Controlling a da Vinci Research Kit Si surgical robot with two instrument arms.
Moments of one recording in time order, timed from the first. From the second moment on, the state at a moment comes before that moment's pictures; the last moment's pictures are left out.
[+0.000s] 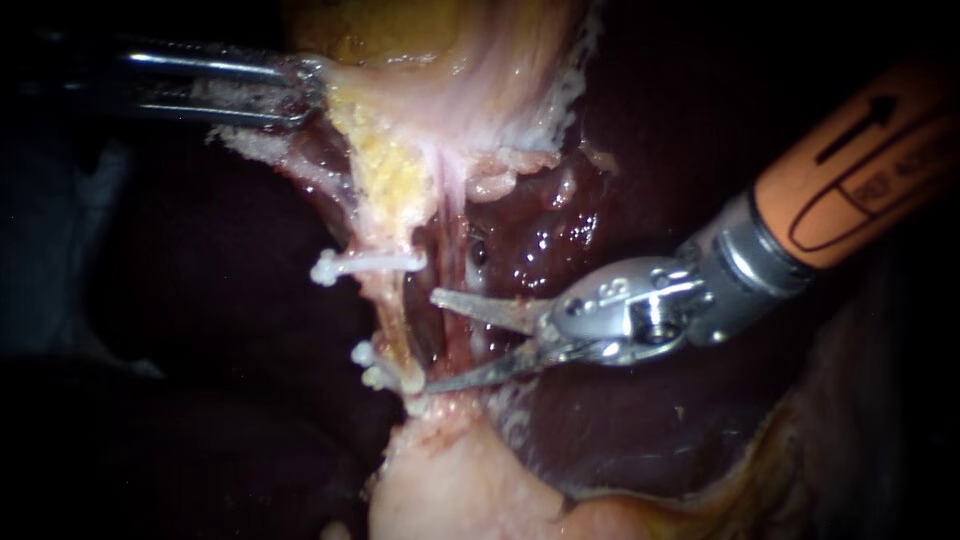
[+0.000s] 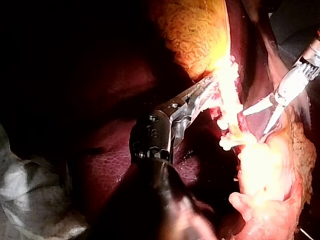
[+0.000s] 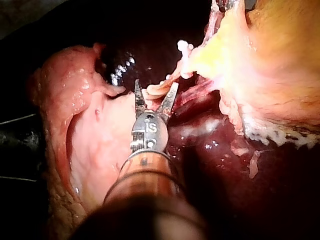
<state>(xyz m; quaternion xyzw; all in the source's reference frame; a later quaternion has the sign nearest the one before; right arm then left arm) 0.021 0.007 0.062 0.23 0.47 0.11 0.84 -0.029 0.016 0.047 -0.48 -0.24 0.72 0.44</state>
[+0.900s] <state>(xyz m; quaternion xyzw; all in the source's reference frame) 0.027 0.008 0.066 0.31 0.51 0.09 0.80 -0.030 0.016 0.048 -0.48 -0.25 0.72 0.44</state>
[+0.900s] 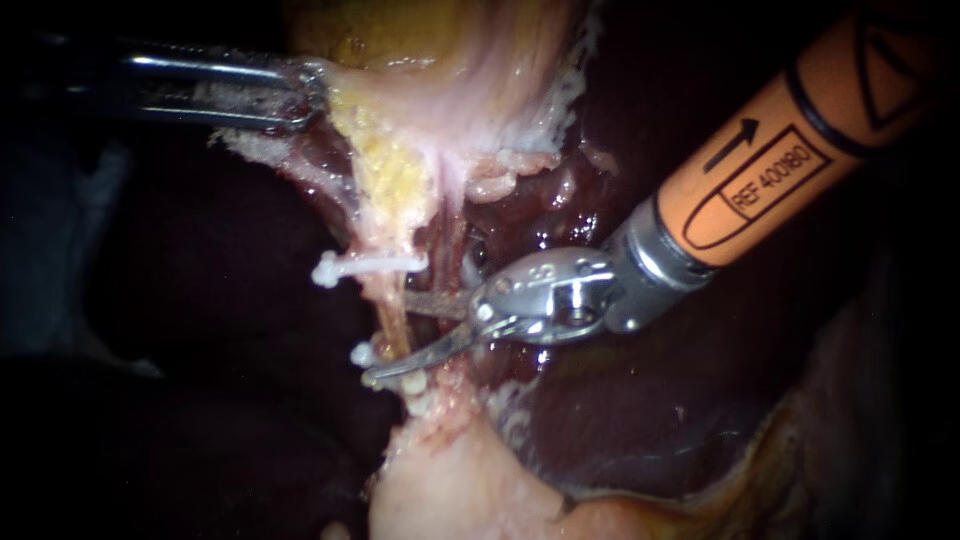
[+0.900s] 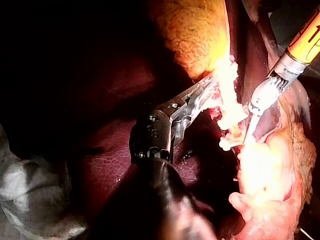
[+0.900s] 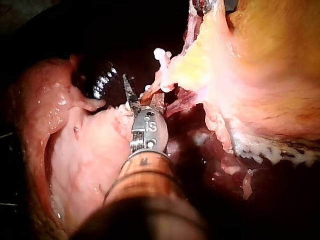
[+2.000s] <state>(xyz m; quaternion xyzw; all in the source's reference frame) 0.032 0.008 0.058 0.29 0.55 0.14 0.77 -0.030 0.016 0.048 -0.48 -0.24 0.72 0.44</state>
